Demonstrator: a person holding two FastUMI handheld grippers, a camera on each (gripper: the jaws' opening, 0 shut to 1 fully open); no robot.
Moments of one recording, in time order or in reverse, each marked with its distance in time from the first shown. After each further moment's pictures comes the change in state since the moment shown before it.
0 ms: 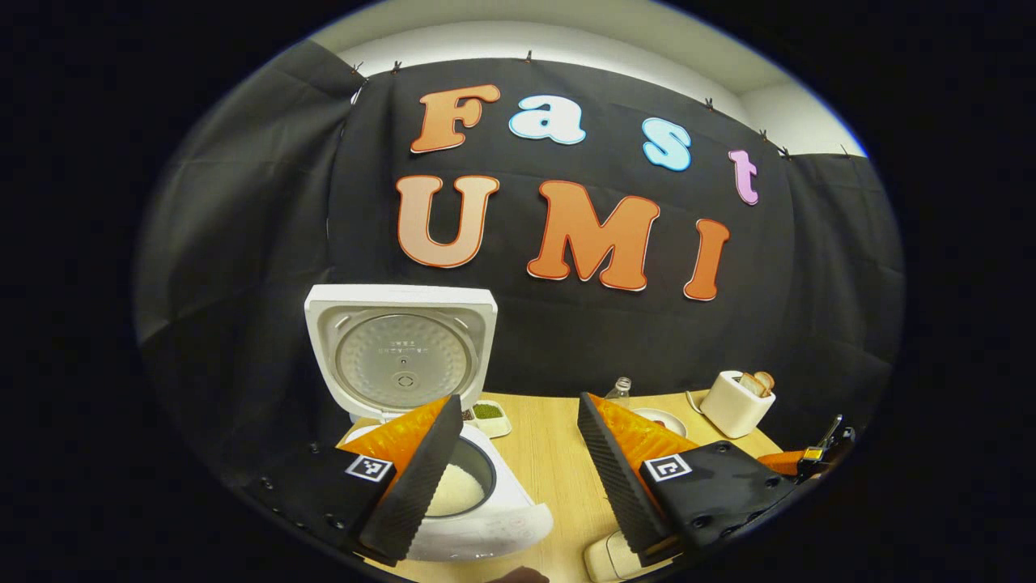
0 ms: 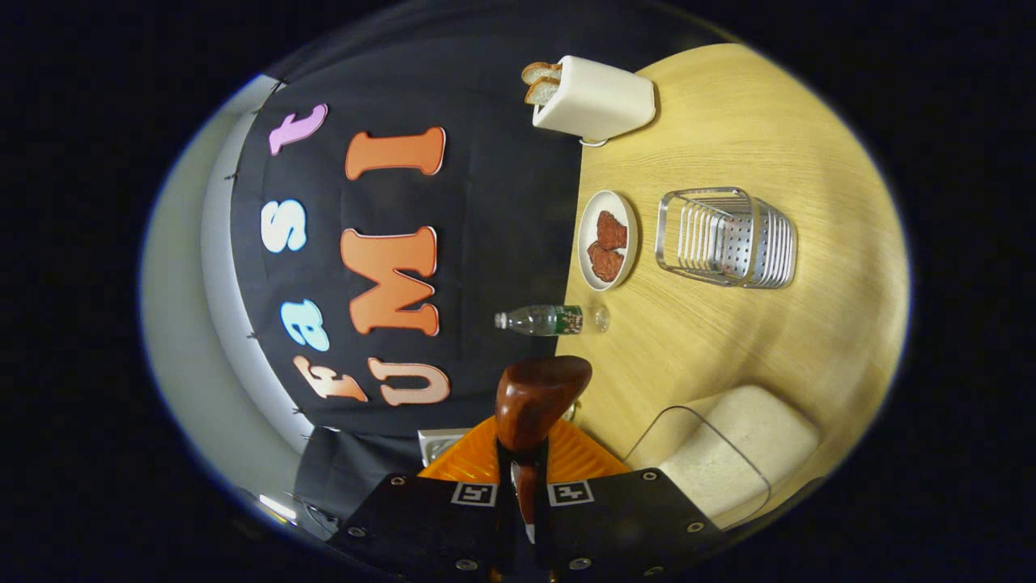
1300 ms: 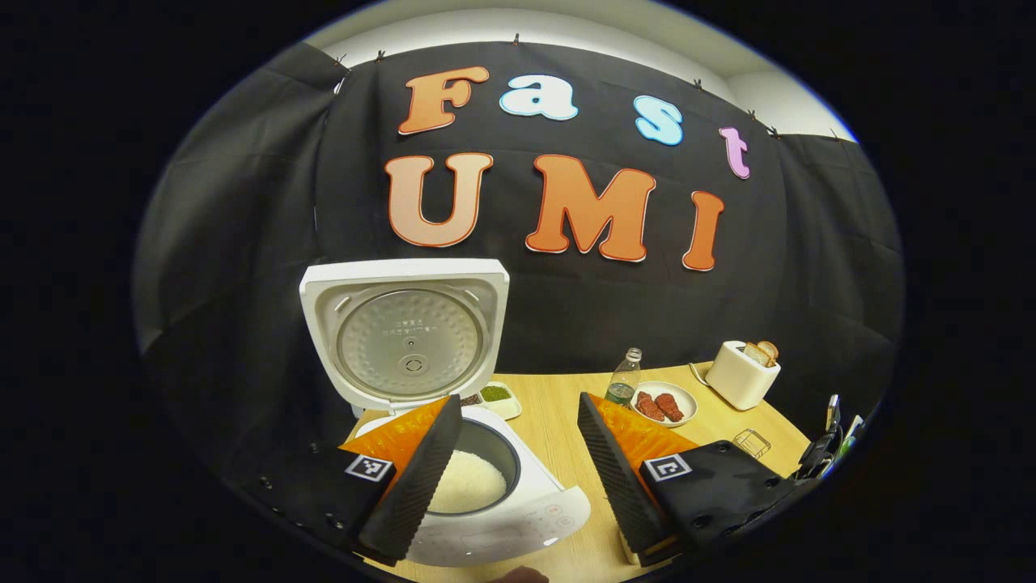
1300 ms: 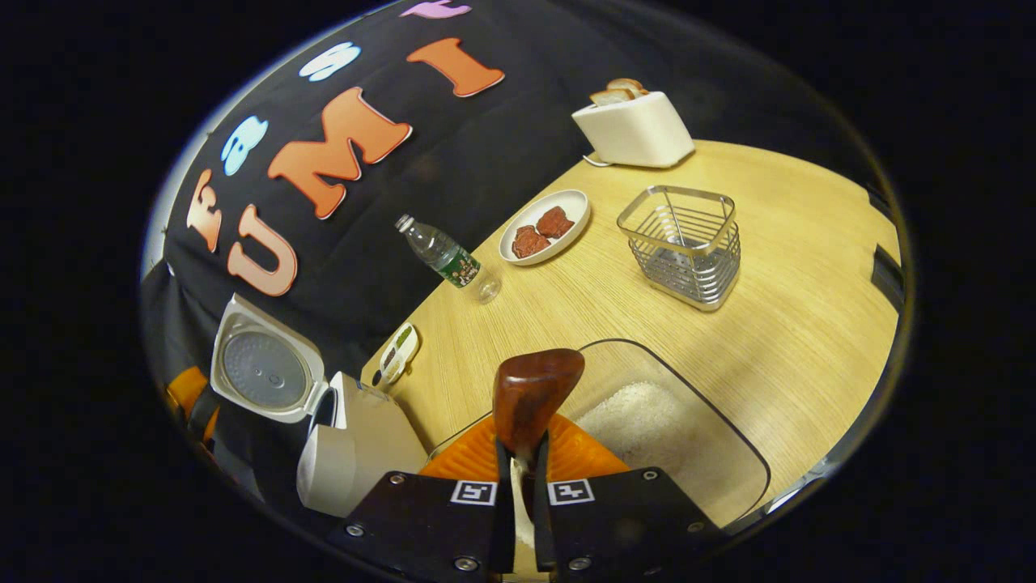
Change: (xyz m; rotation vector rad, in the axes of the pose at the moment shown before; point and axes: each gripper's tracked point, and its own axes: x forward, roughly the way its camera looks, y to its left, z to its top) left arm 0.010 0.029 -0.032 0.055 0.087 -0.034; right arm 0.015 -0.121 -0.064 -0.599 -0.049 -0.502
